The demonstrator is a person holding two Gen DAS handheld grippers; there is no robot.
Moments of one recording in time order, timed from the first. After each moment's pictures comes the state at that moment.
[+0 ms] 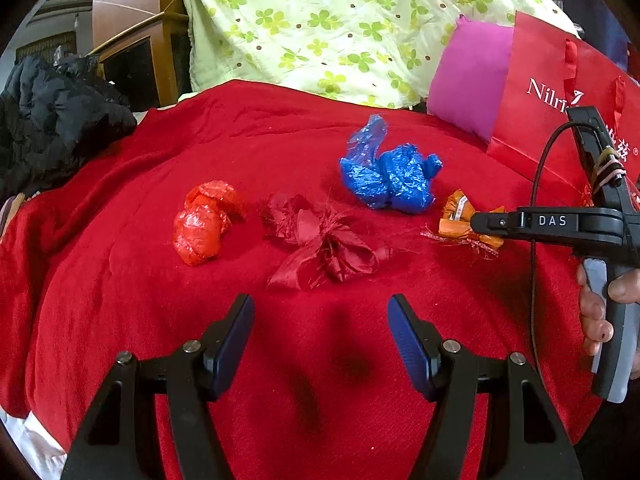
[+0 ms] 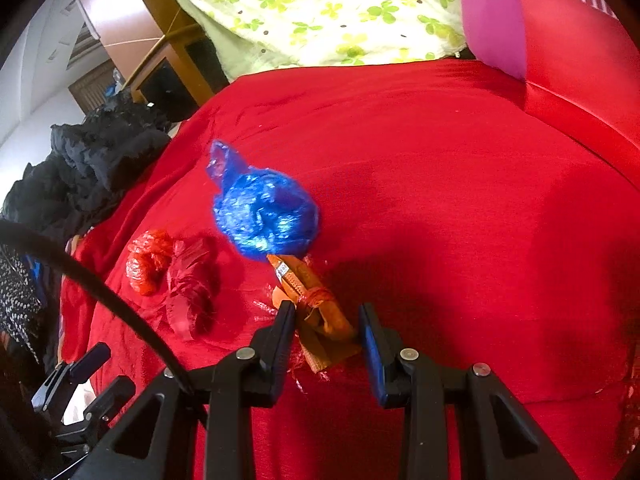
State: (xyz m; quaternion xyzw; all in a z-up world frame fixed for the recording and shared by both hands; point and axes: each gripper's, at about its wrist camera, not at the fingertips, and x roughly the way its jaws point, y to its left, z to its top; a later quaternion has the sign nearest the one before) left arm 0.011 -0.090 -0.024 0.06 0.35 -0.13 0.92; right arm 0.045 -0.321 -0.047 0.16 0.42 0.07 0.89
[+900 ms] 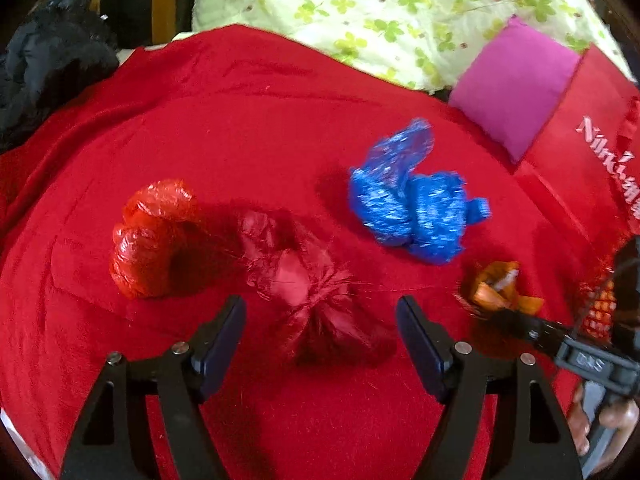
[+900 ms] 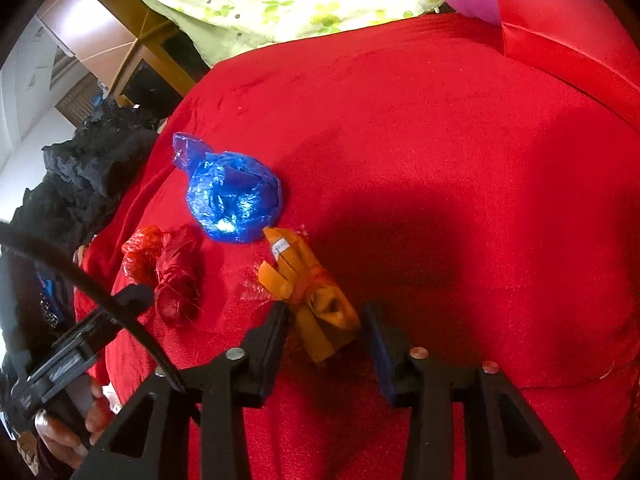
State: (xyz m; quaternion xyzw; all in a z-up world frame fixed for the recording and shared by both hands) left arm 0.110 -0.108 -0.032 -0.02 0.45 -0.12 0.88; right arm 0.051 -0.342 -0.067 0.21 0.47 0.08 0.86
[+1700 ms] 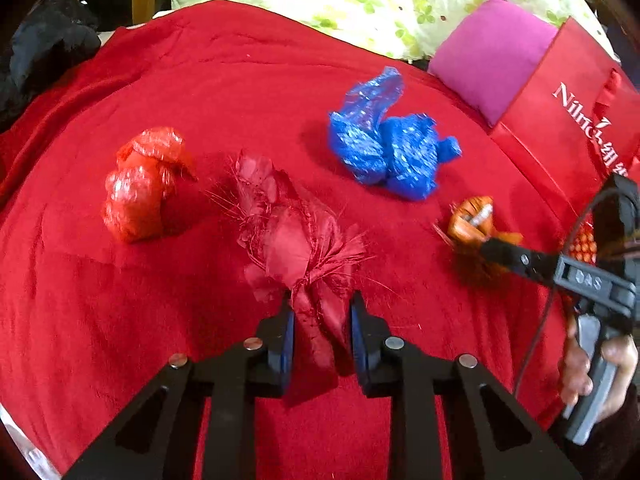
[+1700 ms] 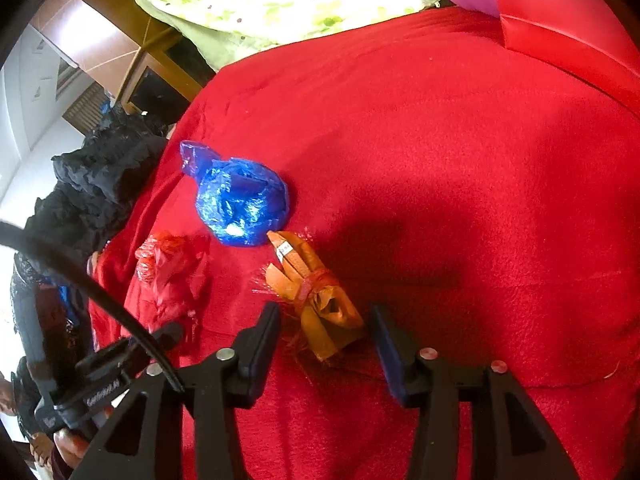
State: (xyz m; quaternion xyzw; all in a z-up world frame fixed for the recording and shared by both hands) left arm 0.067 -0.096 -0.042 -0.02 0.49 -0.18 0.85; right arm 0.052 -0.349 -0.066 0.24 0.46 0.10 0.85
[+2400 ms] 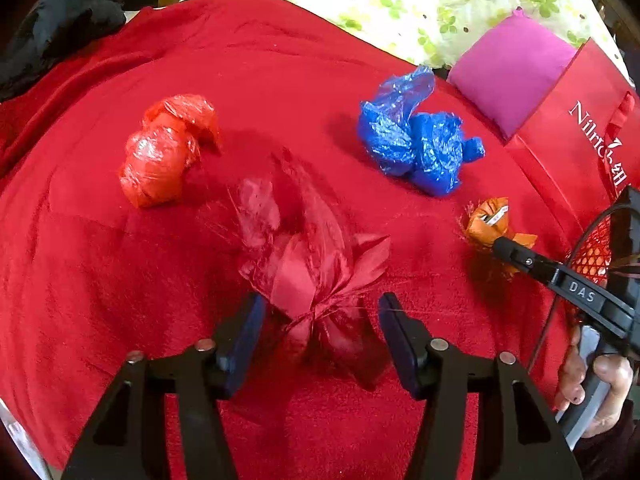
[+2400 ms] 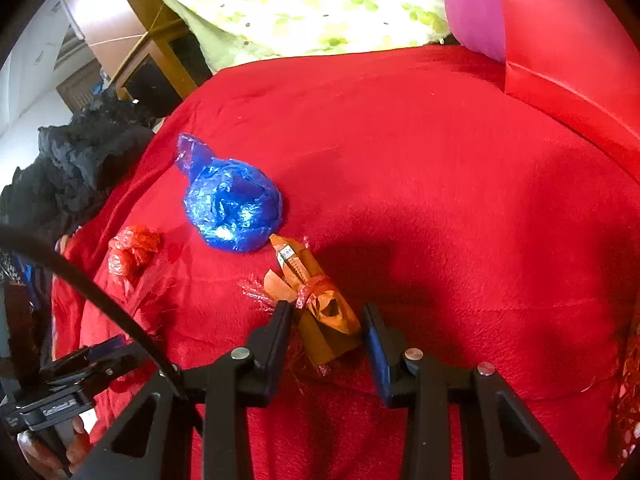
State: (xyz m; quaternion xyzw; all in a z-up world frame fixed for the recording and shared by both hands) left arm 0.069 -0.079 -0.055 -0.05 0.49 -0.15 0.86; right arm 0.054 -0.328 -0.060 0.16 0.44 0.05 0.89
